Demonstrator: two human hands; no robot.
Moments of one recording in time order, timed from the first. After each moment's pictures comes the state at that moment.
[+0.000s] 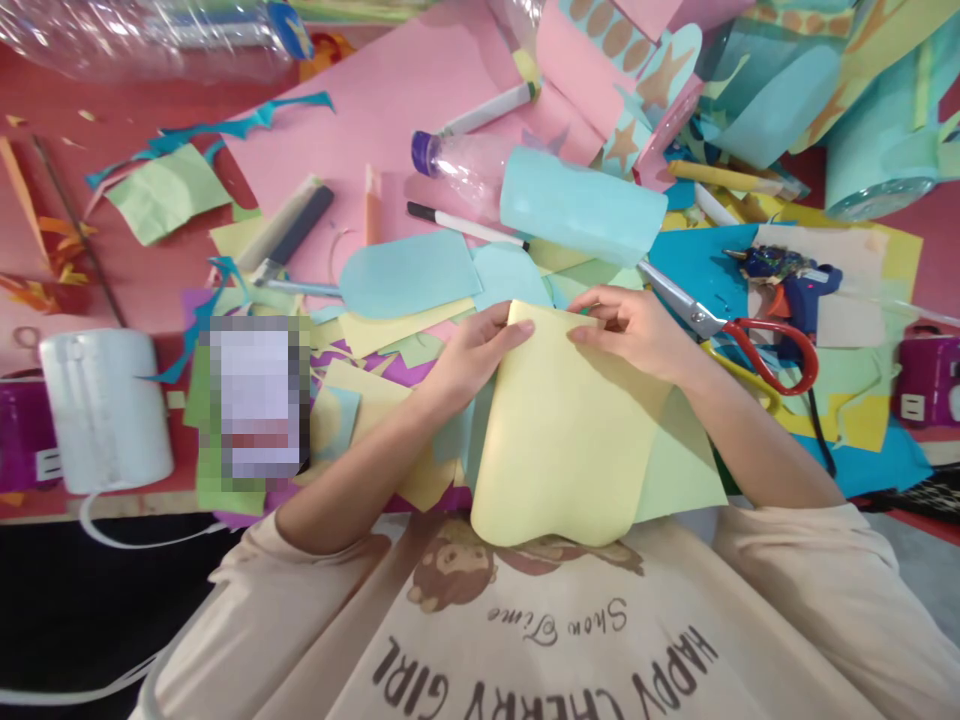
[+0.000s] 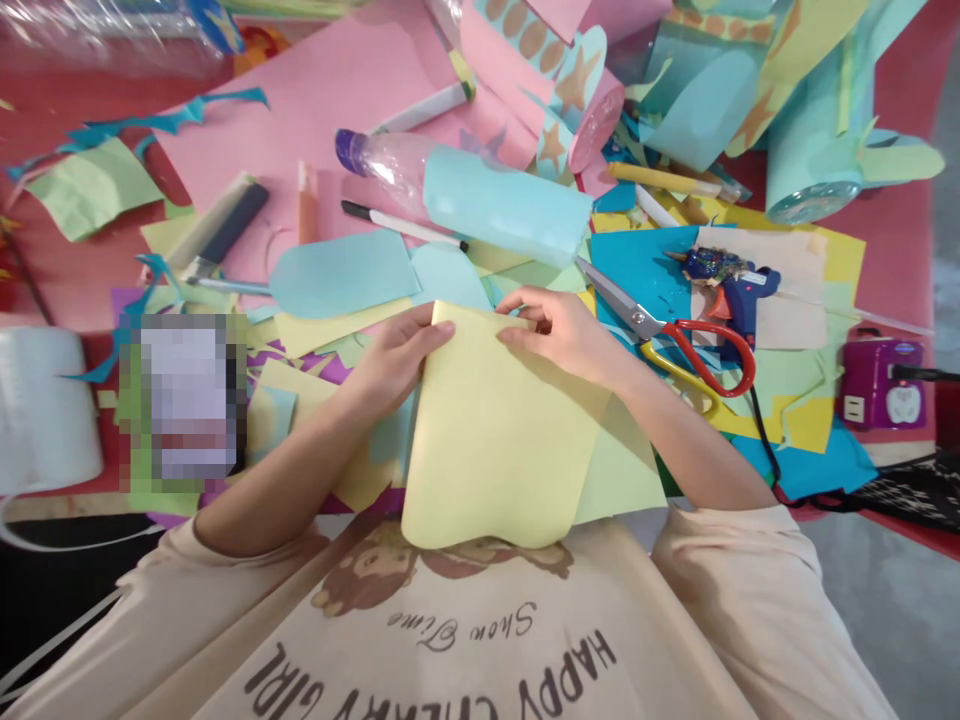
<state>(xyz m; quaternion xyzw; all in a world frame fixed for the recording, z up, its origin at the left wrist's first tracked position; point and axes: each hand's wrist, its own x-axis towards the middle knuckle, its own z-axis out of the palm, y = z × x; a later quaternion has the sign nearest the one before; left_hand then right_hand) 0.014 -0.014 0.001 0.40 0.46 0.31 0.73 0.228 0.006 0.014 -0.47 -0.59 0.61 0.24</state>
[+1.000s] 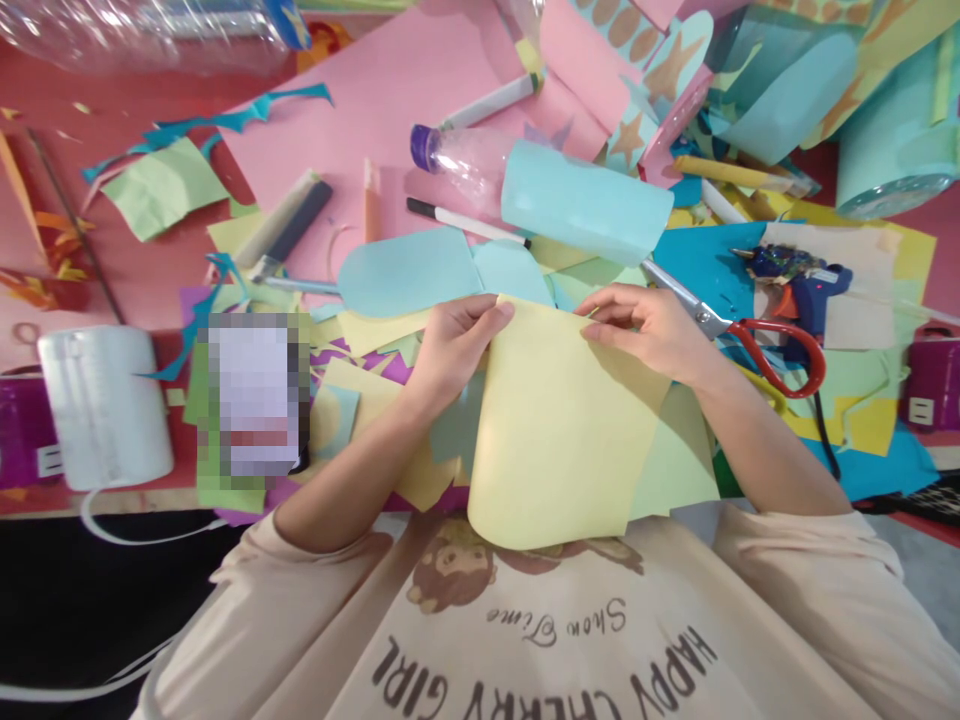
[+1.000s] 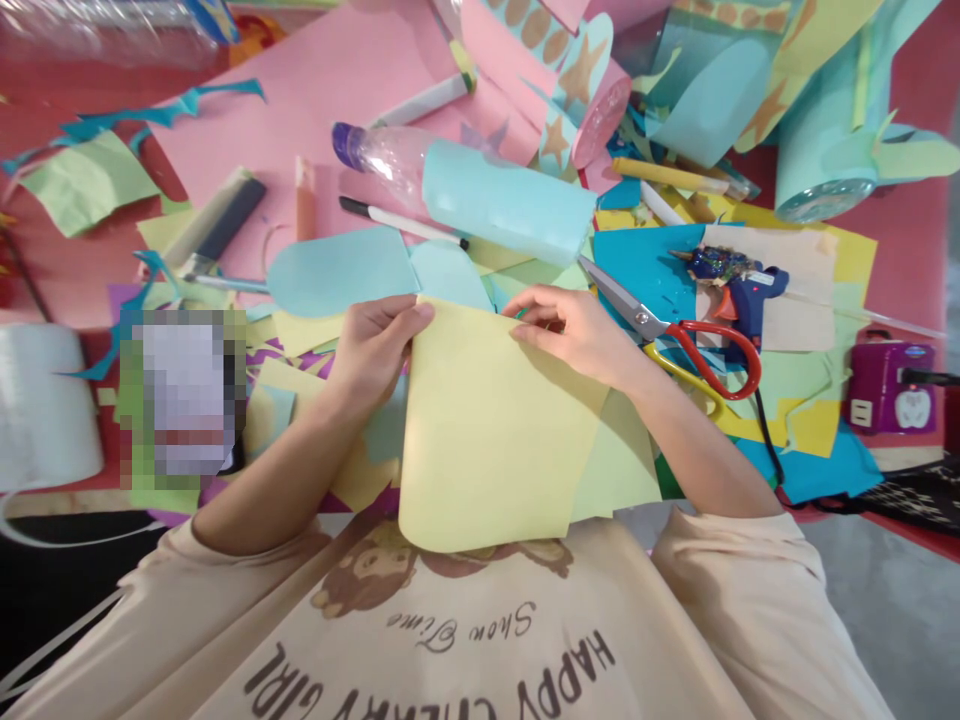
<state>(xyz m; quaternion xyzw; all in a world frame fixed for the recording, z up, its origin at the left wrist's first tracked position) 0.009 -0.010 0.006 0.48 0.55 0.37 0.58 0.237 0.006 0.018 -0.48 -0.63 0.56 0.22</state>
